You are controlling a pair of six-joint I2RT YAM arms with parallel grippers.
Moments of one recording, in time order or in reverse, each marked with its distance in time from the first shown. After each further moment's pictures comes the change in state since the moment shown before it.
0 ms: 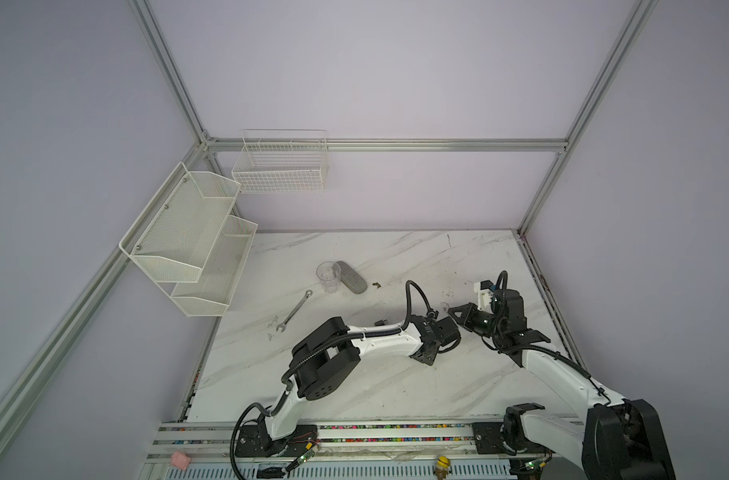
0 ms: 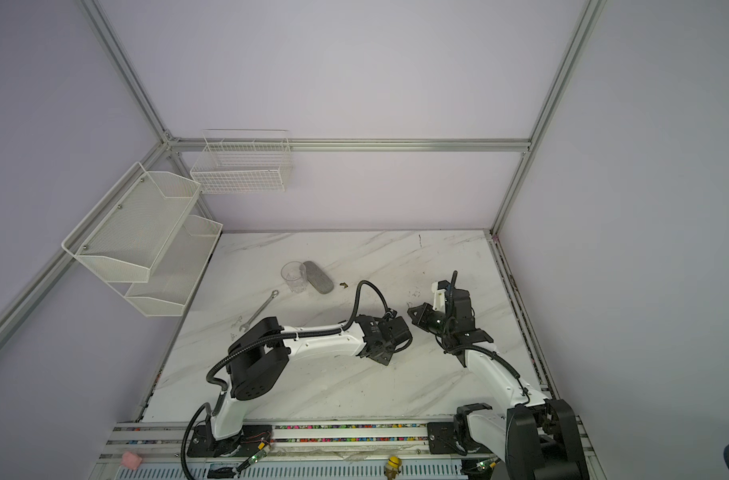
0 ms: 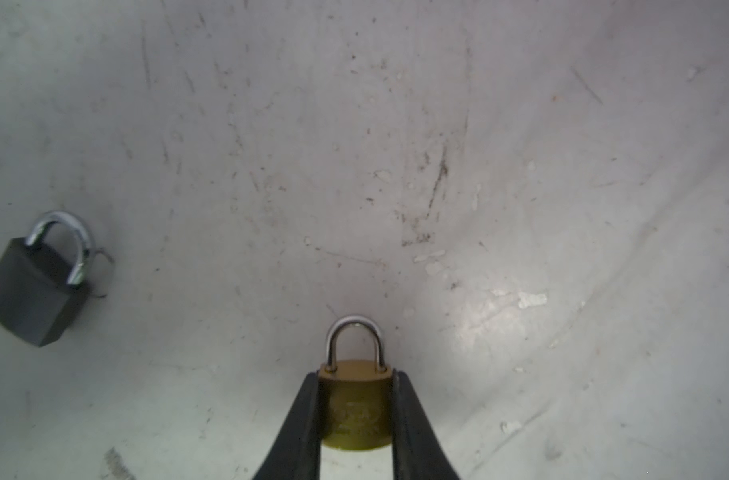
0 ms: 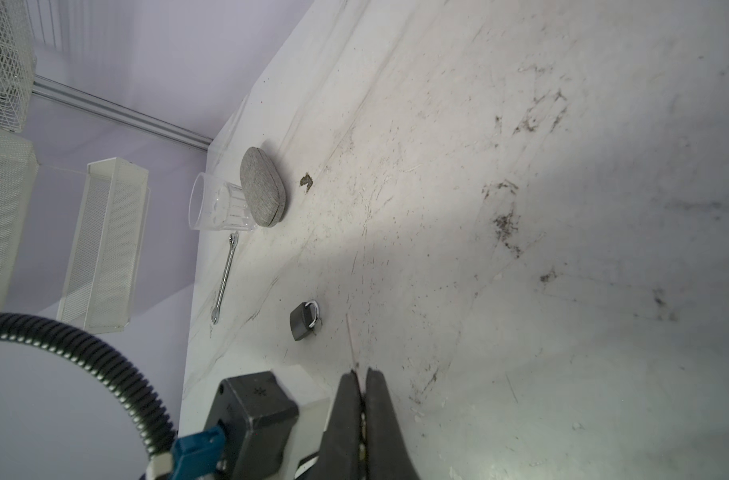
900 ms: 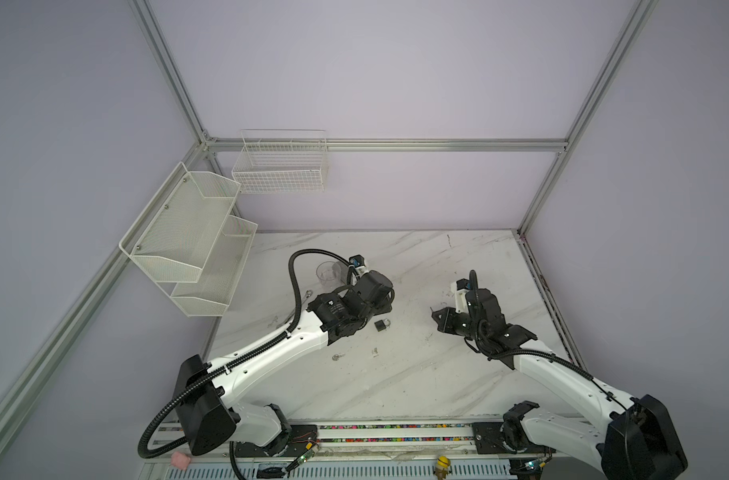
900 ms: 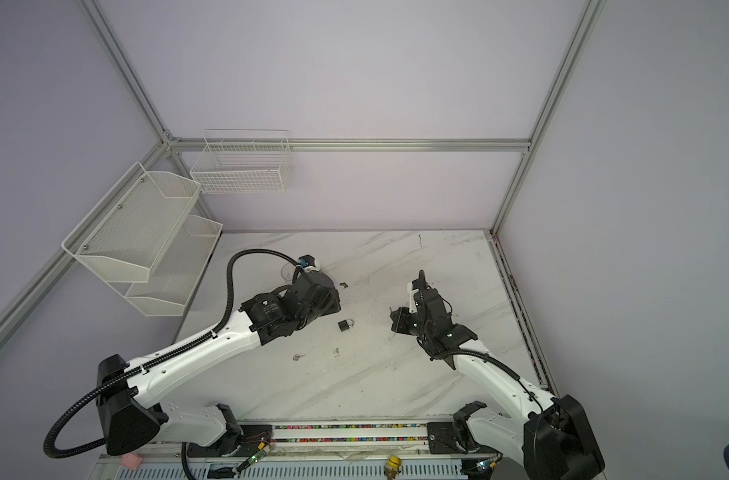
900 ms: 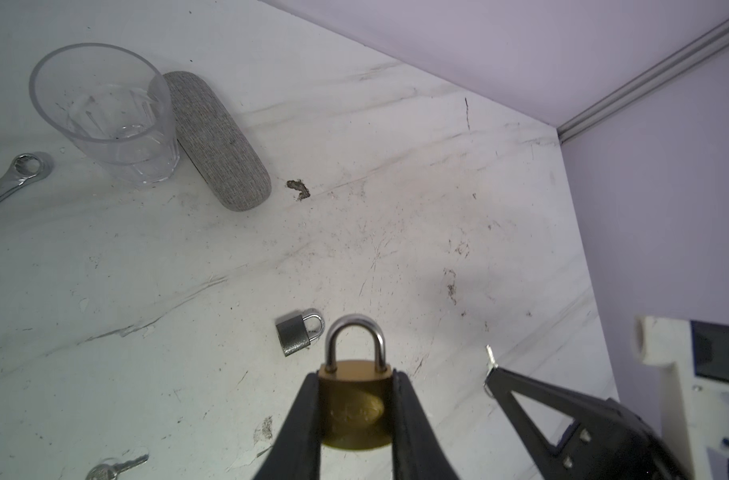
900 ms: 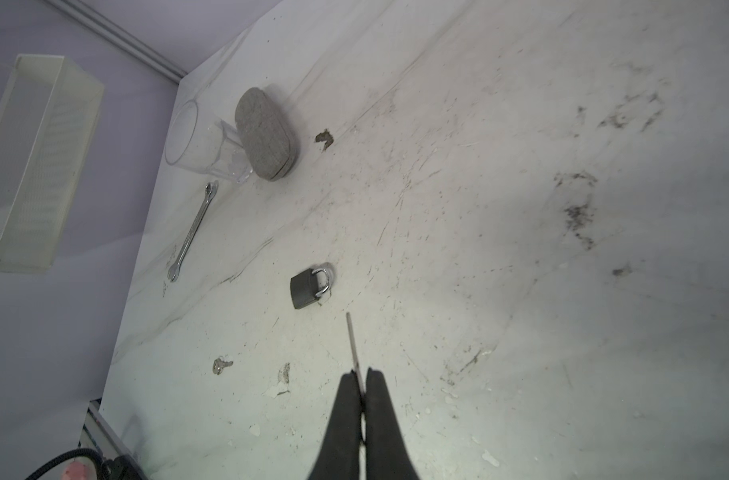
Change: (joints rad) left arm 0.259 -0.667 -0.270 0.166 -0.090 -0.282; right arm 0.365 0.013 0.103 -0.116 0.307 -0.037
